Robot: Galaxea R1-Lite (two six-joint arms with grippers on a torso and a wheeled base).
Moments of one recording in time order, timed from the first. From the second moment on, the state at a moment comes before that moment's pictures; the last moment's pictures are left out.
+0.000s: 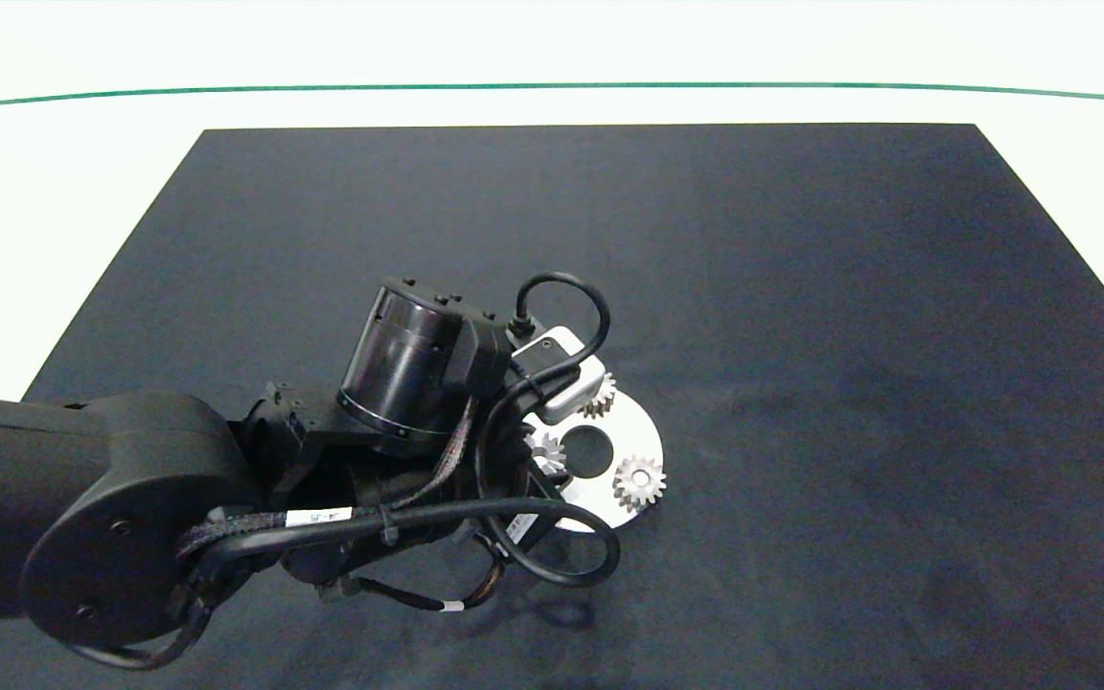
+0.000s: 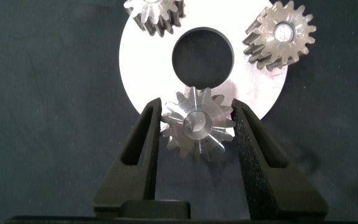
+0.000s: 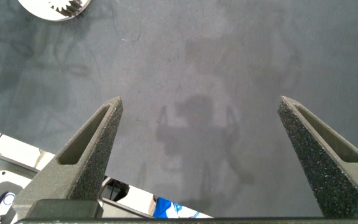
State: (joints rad) left arm -0.82 1.69 -1.04 -0.09 0.20 0.34; right arm 0.36 0.90 -1.05 0.65 -0.08 -0.10
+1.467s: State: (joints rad) left arm -0.81 1.70 -1.04 -0.09 0.20 0.35; right arm 0.36 0.90 -1.04 0.65 -0.08 -0.10
